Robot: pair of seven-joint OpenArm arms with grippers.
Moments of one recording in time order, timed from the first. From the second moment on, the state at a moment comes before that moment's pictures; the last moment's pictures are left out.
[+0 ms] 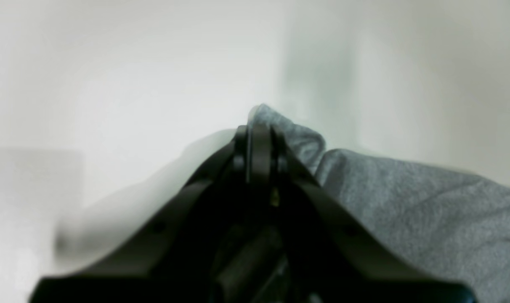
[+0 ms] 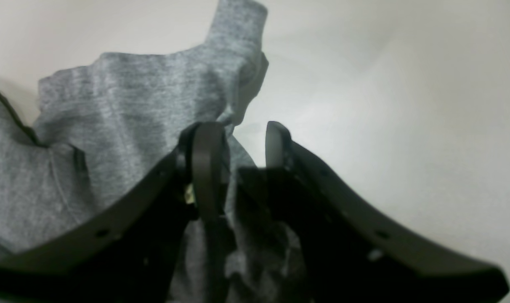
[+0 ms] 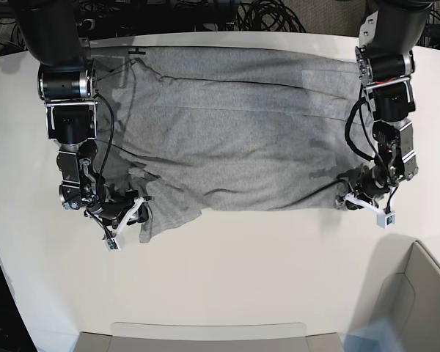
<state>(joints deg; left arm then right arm) -26.7 -18.9 -13.0 40.2 -27.6 -16.2 33.2 33.8 12.2 -5.0 34.8 11.3 27.8 -29.0</state>
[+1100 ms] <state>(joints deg) -19.9 -19.1 -19.7 58.2 -26.9 -16.0 37.1 29.9 12.5 -5.2 57.5 8.8 28.1 -44.3</state>
